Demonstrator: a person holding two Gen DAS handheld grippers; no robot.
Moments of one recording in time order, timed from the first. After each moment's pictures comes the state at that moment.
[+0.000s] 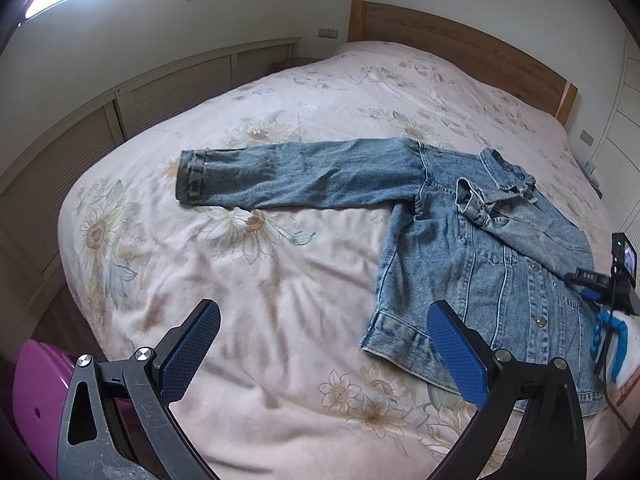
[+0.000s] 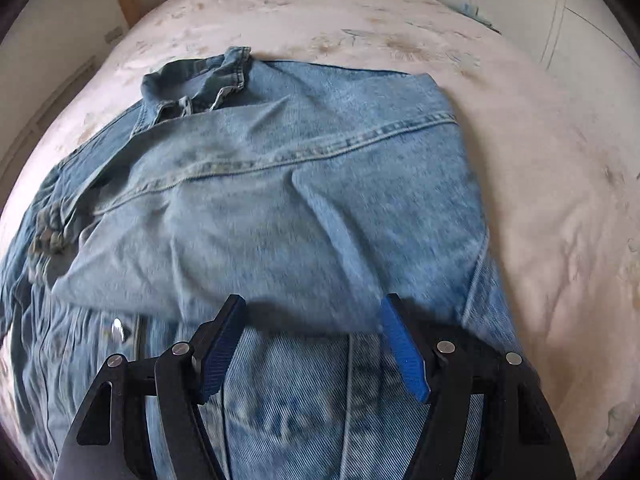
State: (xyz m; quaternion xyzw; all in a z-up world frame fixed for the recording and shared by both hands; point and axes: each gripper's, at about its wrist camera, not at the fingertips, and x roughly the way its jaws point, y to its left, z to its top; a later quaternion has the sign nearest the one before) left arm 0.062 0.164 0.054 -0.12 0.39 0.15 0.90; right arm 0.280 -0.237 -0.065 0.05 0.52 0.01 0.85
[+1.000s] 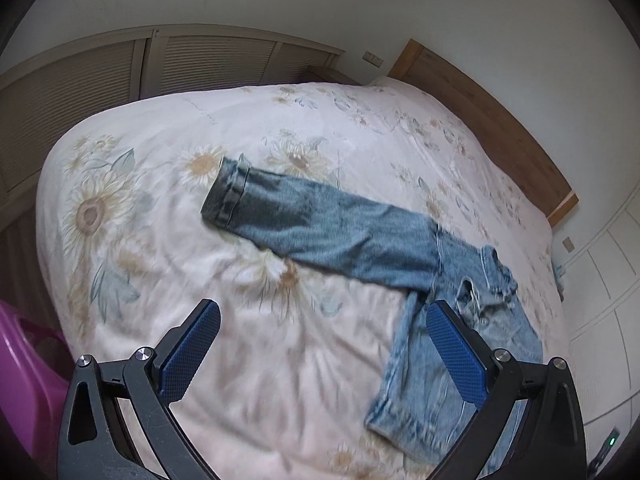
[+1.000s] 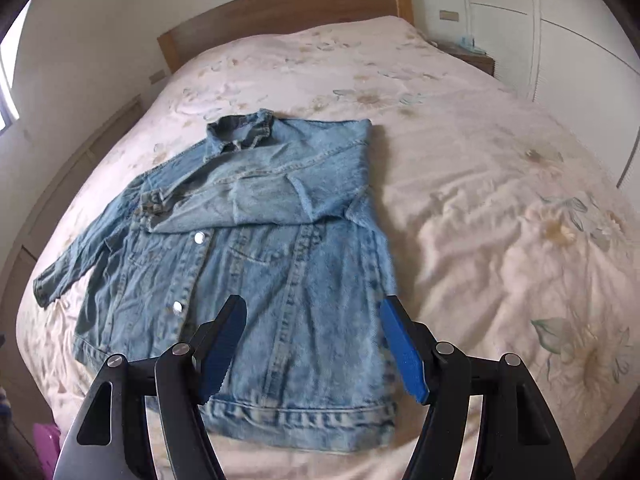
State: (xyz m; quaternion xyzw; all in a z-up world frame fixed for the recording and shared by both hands) left arm 0.078 0.301 0.074 -0.31 0.33 0.14 0.88; right arm 0.099 -0.312 0.031 0.09 0.45 0.06 0.89
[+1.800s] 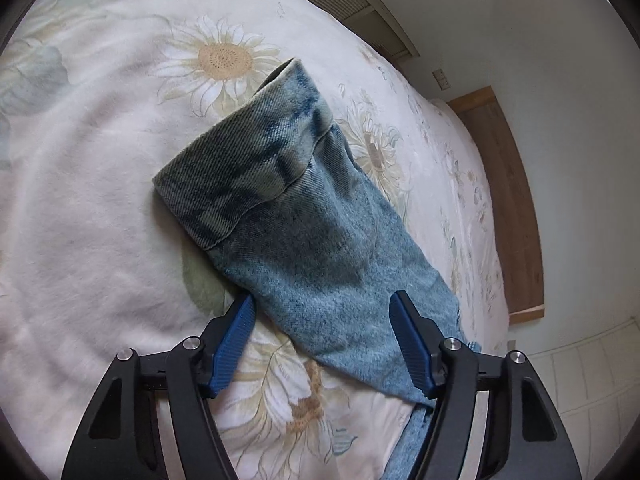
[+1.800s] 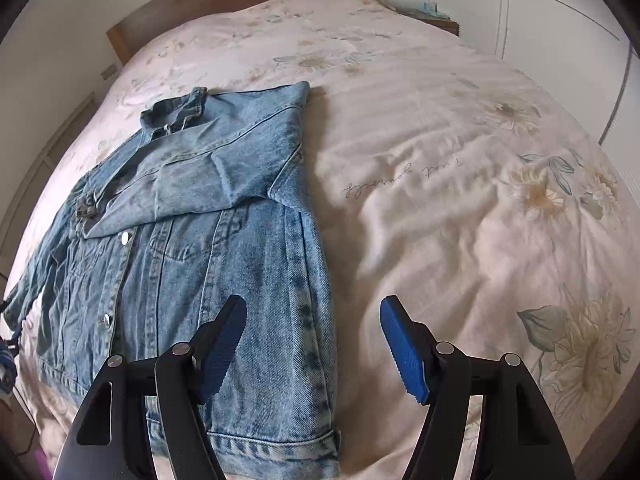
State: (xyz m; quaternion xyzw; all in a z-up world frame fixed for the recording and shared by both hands) left arm 0.155 0.434 -0.065 -0.55 0.29 0.13 0.77; right arm 0.137 -0.348 -0.016 0.10 0.49 0.00 0.86
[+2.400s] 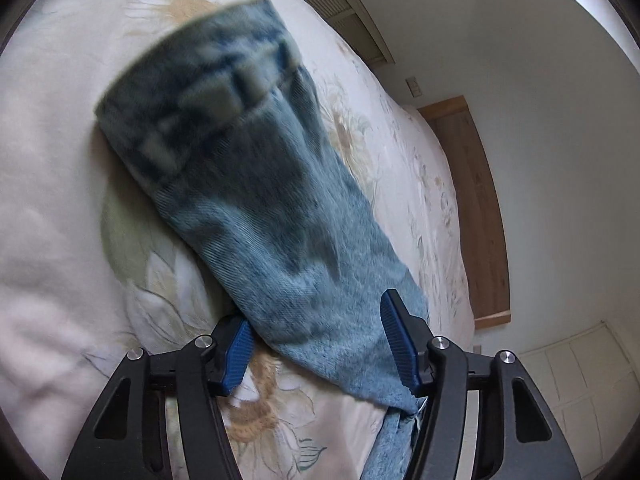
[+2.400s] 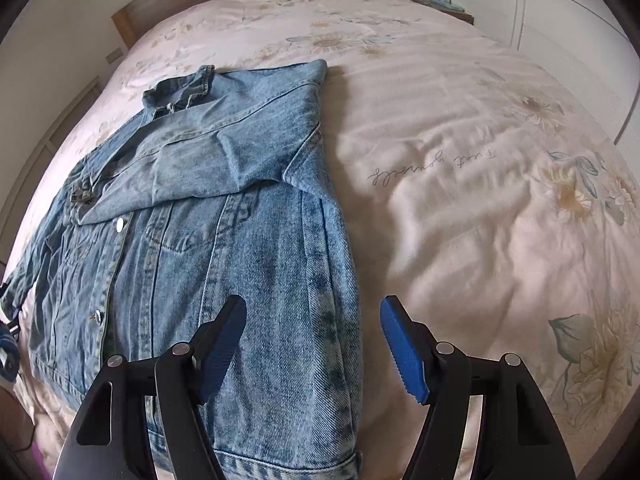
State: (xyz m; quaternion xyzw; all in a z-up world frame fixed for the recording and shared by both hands) left arm 0.135 0.419 -0.067 -0.57 0.25 0.09 0.78; right arm 0.154 -0.333 -0.039 0.10 0.51 0.01 0.85
